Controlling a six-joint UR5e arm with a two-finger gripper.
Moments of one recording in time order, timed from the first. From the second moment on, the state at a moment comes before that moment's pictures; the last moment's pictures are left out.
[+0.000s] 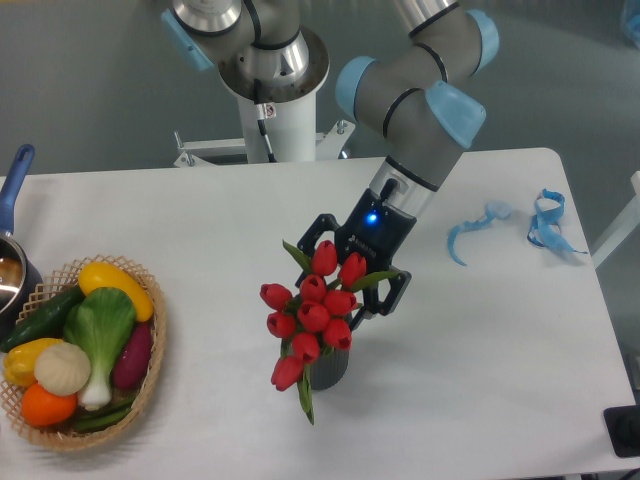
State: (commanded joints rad) arm 2.64 -1.86 -1.83 -0.79 0.71 1.31
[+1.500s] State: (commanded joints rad) arm 2.68 -1.76 -1.78 -0.79 0.53 1.06
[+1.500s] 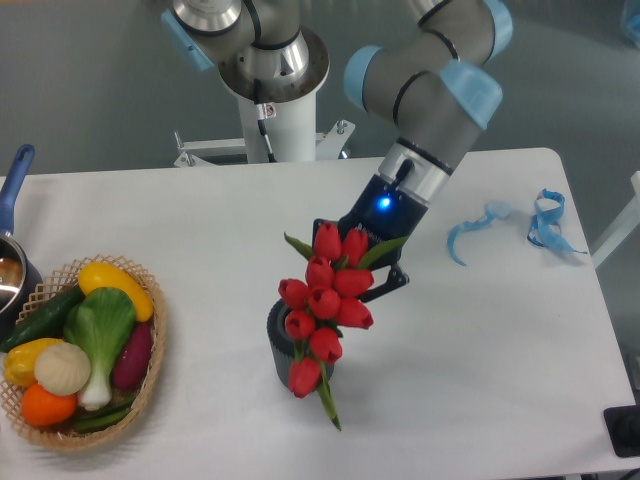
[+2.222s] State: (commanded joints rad) arm 2.74 -1.73 -1.62 -0.79 0.44 0.86
